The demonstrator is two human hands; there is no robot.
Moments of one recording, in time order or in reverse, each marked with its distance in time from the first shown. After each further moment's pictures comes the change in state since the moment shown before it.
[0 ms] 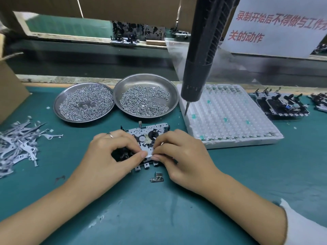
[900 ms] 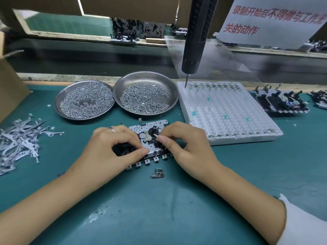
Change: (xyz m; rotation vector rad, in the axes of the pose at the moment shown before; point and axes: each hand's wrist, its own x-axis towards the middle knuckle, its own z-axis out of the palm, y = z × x) left_hand 0.002 0.001 -0.006 0.040 -0.077 0.028; right_hand 0.004 0.003 -0.001 0.360 0.102 0.261
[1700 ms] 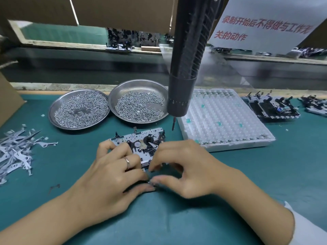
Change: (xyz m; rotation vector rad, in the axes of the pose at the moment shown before) left_hand -0.015 -0.007 0.011 0.545 -0.060 0.564; right_hand 0.000 -0.021 -0.028 -0.173 -0.473 -0.201
